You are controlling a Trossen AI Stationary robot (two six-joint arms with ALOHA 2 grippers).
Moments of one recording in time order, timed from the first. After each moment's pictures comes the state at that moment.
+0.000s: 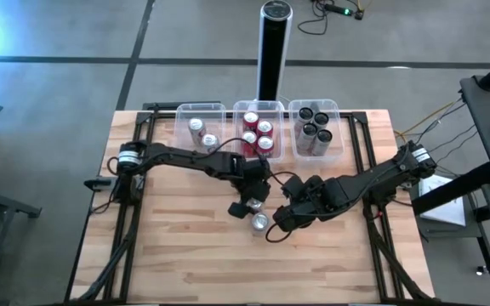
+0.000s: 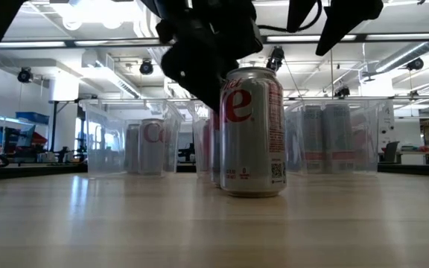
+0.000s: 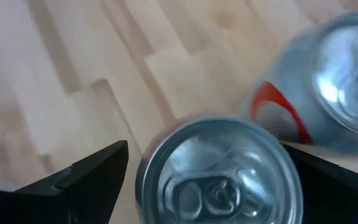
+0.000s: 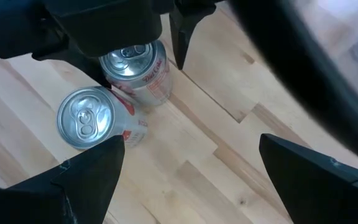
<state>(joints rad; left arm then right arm) 0.03 1.98 1.51 -0.57 0.28 0.45 0.39 1.67 1.52 -1.17 0.40 1.15</state>
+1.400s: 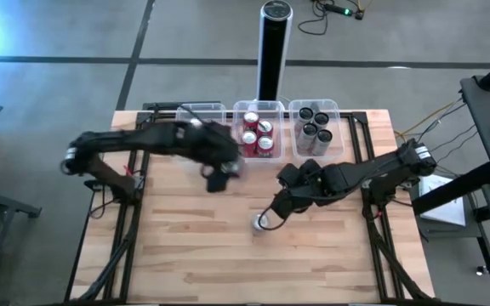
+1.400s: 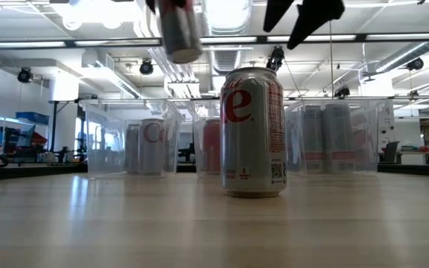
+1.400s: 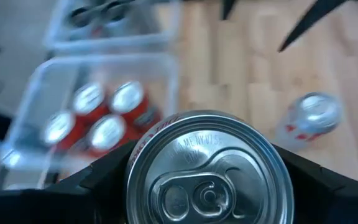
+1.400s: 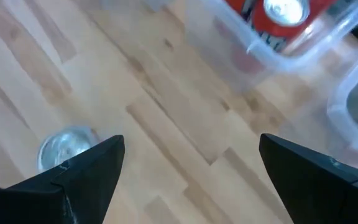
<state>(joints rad) 0.06 1.44 1.58 -0.91 -0.09 0.12 0.27 1.65 1.58 -1.14 0.47 0.86</state>
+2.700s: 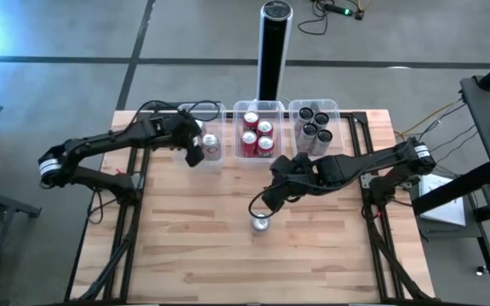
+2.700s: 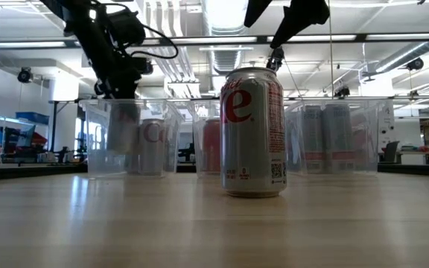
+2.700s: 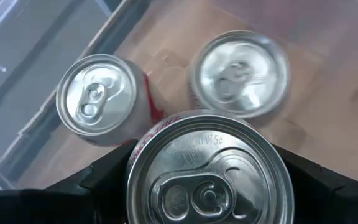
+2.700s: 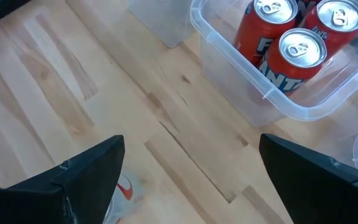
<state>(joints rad) 0.52 1.24 0.90 -0.66 -0.19 -0.01 0.22 1.65 1.58 -1.01 0.44 0.82</state>
